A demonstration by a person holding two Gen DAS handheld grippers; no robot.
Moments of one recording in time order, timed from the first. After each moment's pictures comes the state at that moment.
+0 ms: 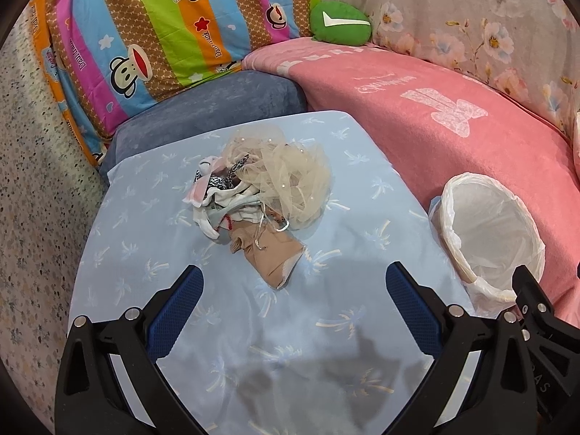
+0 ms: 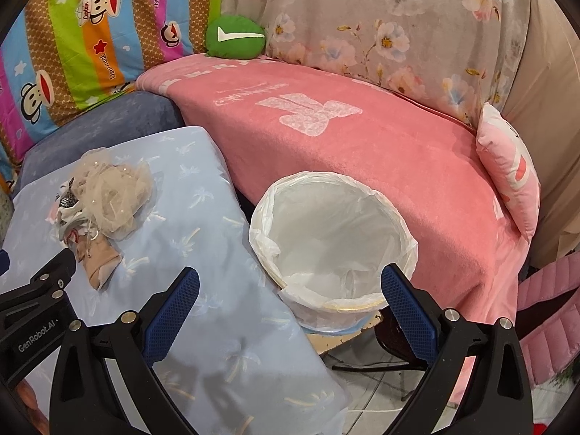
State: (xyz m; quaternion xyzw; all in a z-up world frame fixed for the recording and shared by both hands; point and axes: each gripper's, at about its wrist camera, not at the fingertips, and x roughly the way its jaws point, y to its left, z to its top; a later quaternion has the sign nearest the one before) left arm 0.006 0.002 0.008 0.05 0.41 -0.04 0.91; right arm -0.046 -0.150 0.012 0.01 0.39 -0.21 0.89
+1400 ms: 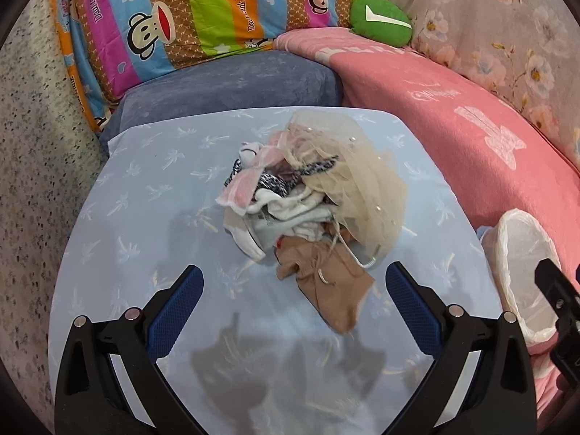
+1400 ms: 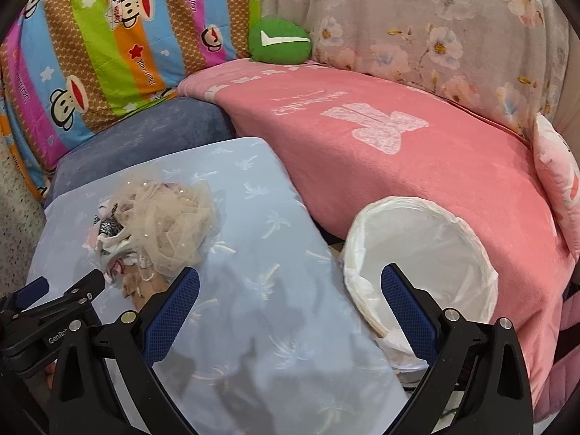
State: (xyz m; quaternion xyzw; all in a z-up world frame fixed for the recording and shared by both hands) left arm 0.074 0.087 -0.024 -0.01 0.43 -0.02 0.90; right arm 0.038 -0.093 -0.001 0.04 0.38 -0.11 0.92
